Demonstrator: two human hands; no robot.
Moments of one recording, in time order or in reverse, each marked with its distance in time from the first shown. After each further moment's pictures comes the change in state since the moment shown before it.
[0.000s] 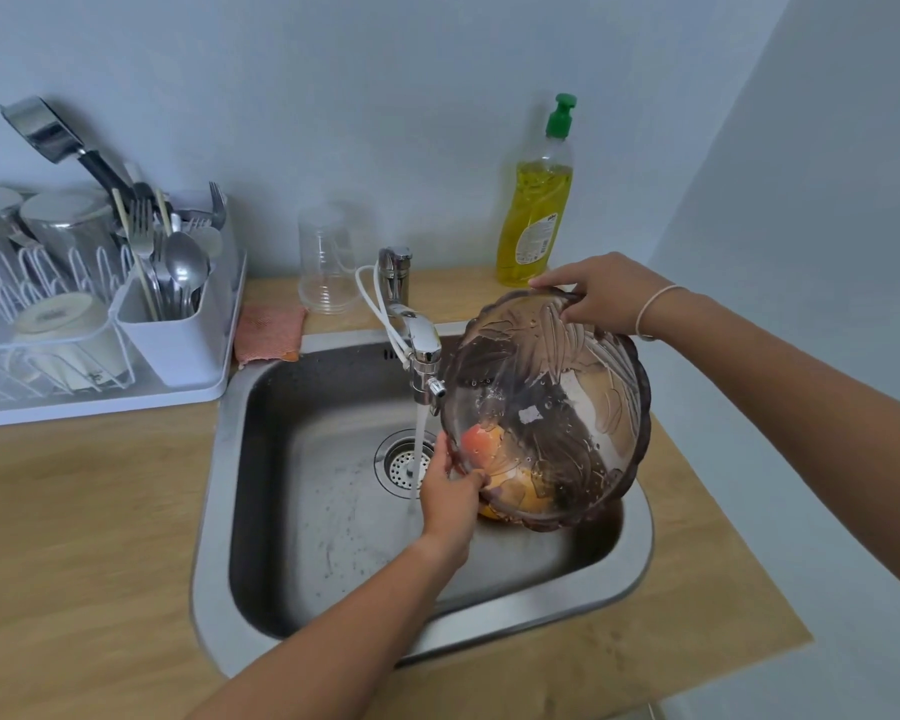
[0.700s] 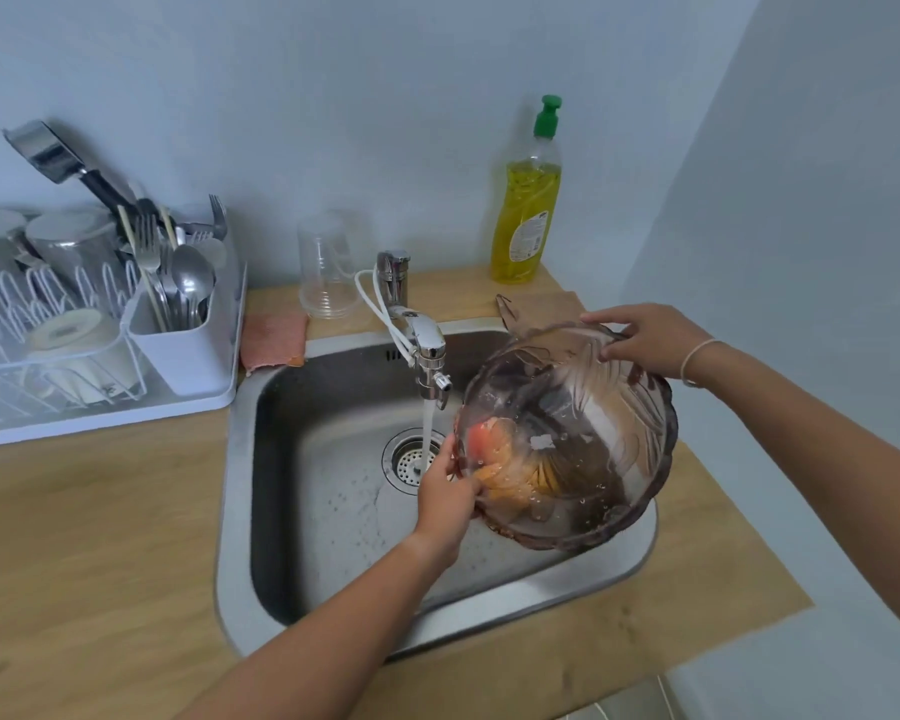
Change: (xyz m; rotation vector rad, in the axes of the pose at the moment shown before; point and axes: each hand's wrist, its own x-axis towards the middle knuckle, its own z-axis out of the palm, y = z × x) left_hand -0.013 0.011 -0.020 0.212 -0.136 -0.002; right_hand -0.047 0.035 0.028 0.317 0.000 0.268
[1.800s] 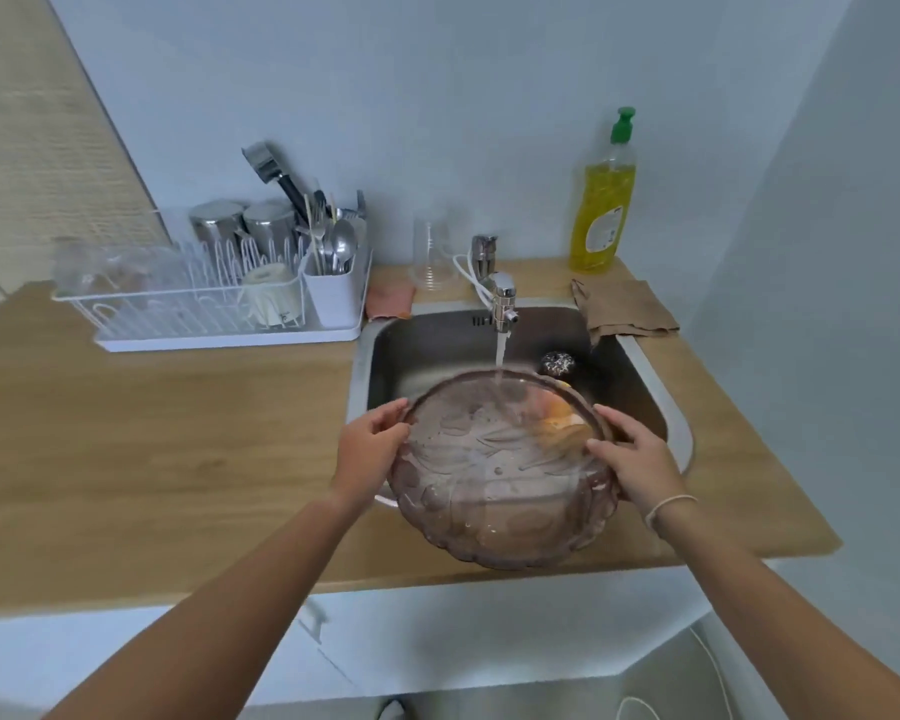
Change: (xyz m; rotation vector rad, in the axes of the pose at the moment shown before) left_hand -0.145 0.033 -0.114 0.298 0.321 0.286; right_hand -0.159 0.008 0.134 0.859 0.013 0.159
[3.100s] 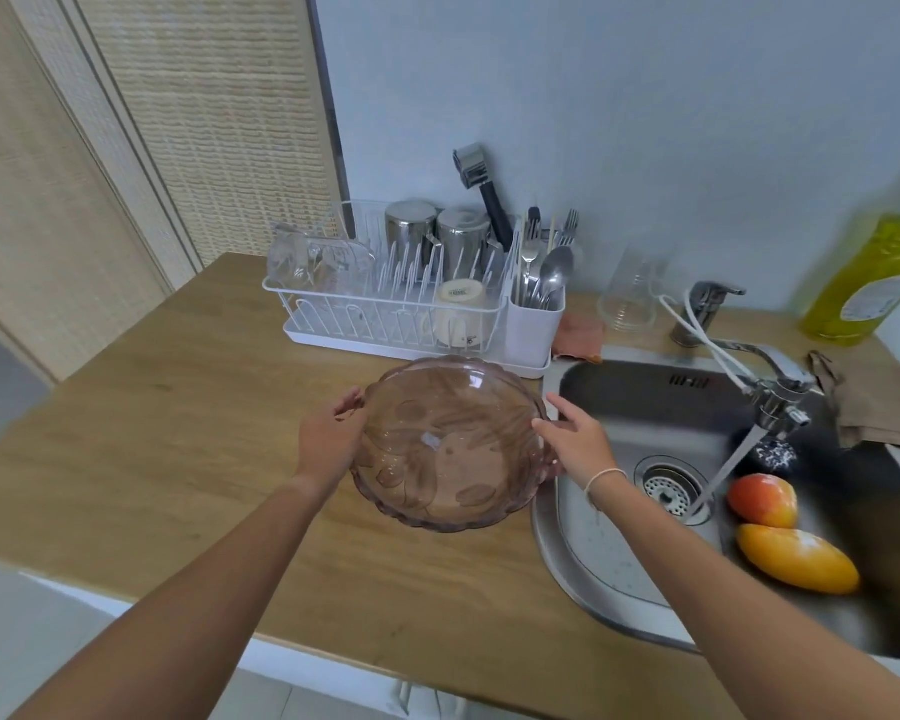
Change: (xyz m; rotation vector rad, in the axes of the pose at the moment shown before) left_hand 0.089 -0.030 -0.245 0.148 0.466 -0.059; right_hand 0.078 -0.072 0.296 -0.031 -0.346 -0.127
